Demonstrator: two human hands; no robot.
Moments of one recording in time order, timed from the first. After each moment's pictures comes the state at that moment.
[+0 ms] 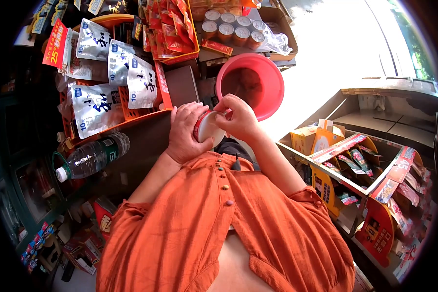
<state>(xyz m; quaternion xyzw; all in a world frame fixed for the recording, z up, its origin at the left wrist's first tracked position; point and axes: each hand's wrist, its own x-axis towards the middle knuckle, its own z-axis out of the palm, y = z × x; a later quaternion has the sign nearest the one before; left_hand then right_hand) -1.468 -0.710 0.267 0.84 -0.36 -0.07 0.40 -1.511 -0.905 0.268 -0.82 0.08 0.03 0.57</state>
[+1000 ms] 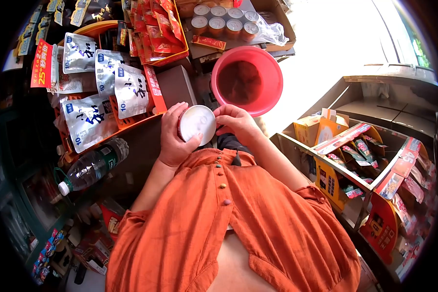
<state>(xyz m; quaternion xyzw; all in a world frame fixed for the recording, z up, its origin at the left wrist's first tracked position) -1.468 -0.702 0.250 0.81 -0.27 -0.11 0.52 -1.537 -0.915 0.234 -0.45 0.25 0.18 0.84</state>
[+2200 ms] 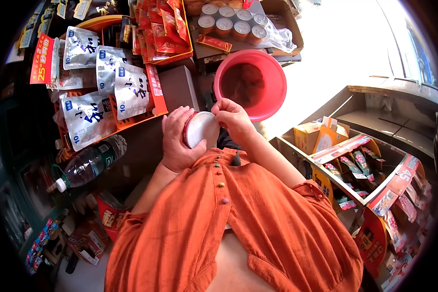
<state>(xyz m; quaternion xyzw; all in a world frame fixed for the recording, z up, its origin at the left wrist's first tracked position) -1.475 -0.719 0.267 0.86 -0.28 -0.05 0.42 -1.507 -0.915 0.223 -0.44 0.21 0.13 0.86</state>
